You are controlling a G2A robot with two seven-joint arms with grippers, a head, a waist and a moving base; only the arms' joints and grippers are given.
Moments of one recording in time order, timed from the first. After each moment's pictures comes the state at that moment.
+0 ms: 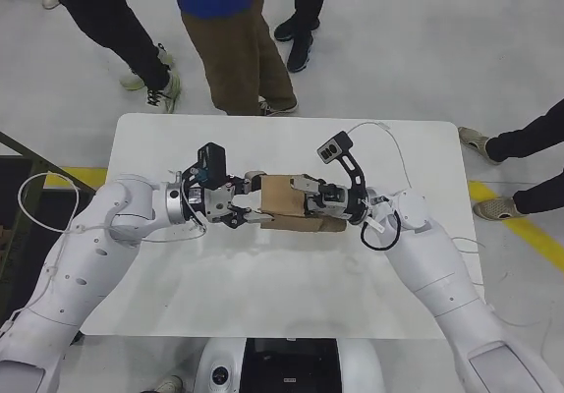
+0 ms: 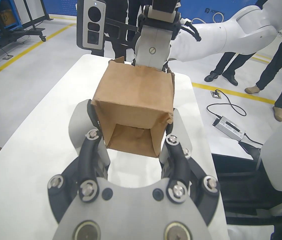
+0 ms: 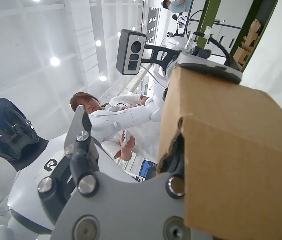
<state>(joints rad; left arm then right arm) 1.12 -0.88 -1.16 -1.65 0.76 -1.01 -0.23 -0.94 -1.35 0.99 -1.23 0.74 -0.35 1.22</state>
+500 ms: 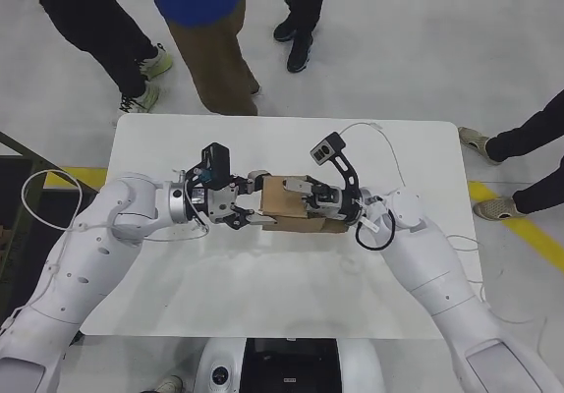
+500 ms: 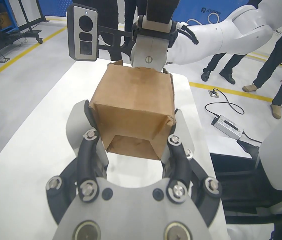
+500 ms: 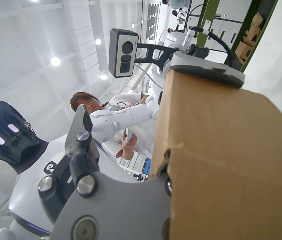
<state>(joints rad) 1.10 -0.88 -1.13 -1.66 0.76 -1.01 -0.22 -0.93 -1.36 0.97 -1.22 0.74 -0.34 1.21</state>
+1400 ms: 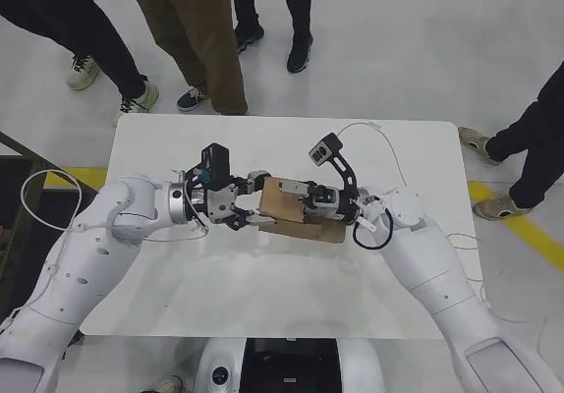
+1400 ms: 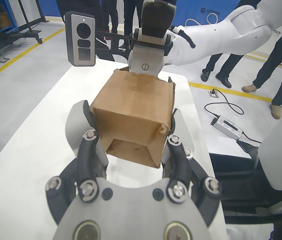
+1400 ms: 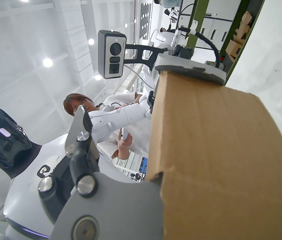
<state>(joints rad) 1.10 -0.87 -1.13 -1.66 0.75 -1.01 -0.22 -0.92 -1.36 0.97 -1.22 0.69 -0.32 1.21</state>
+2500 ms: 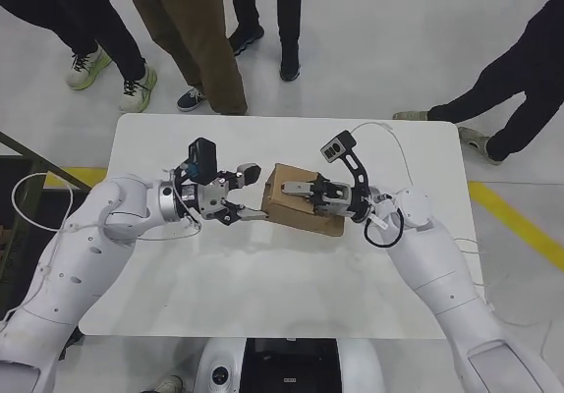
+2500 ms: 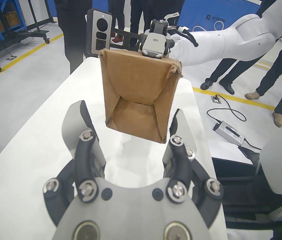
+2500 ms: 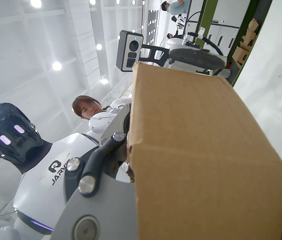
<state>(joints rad) 1.13 -0.86 -1.18 -1.63 0.72 -1.01 -0.20 -0.94 -1.35 1.03 -1.20 0.72 -0.33 1.24</state>
